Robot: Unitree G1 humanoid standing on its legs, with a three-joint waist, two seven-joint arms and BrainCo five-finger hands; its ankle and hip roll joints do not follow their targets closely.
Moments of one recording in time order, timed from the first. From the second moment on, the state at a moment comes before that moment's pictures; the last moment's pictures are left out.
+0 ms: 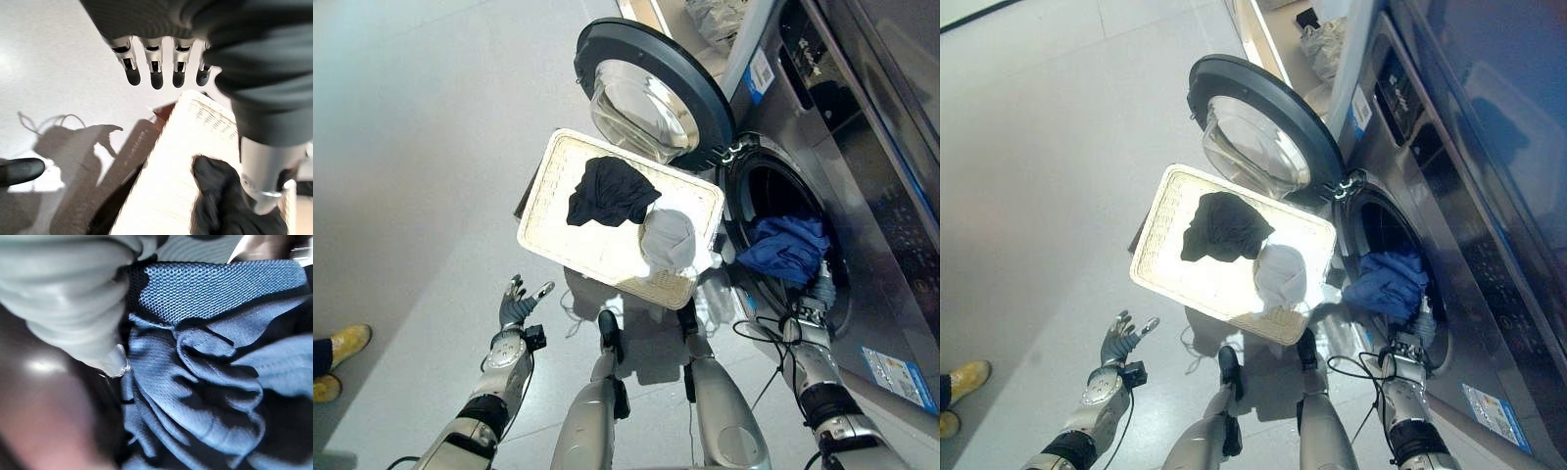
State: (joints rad) left arm -0.31 0.34 -0.24 0.90 -0.63 -0.29 0.26; right arm -0.34 -0.29 0.01 0.55 1.84 -0.48 0.12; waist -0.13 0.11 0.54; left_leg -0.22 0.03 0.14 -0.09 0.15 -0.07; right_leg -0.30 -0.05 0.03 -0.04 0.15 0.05
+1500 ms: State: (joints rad) left arm -0.40 0.46 -0.47 0.59 -0.70 -0.33 0.34; right arm -0.98 -0.62 -0.21 0.91 1.98 -0.53 -0.35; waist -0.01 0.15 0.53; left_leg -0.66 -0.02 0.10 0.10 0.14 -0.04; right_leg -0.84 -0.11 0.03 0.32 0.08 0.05
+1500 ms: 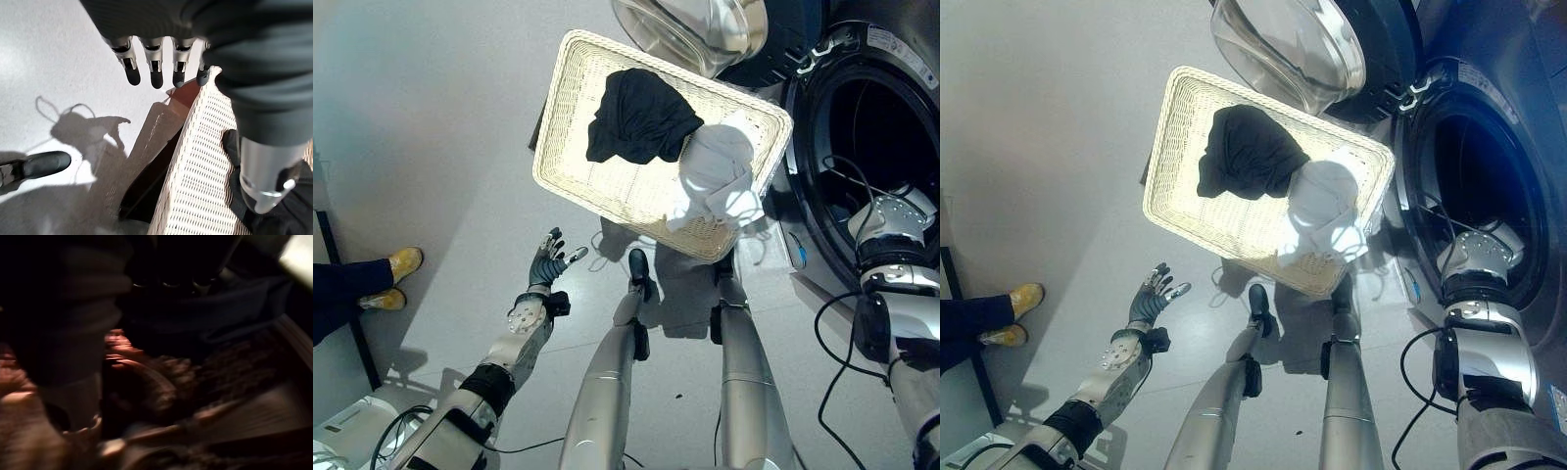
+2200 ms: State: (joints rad) left arm -0.66 0.50 -0.37 0.53 -0.29 -0.27 0.81; right arm -0.68 -0.39 0.01 0.80 1.53 -0.33 -0.16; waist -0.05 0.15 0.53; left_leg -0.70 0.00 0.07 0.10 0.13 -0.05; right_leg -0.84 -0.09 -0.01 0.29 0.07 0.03
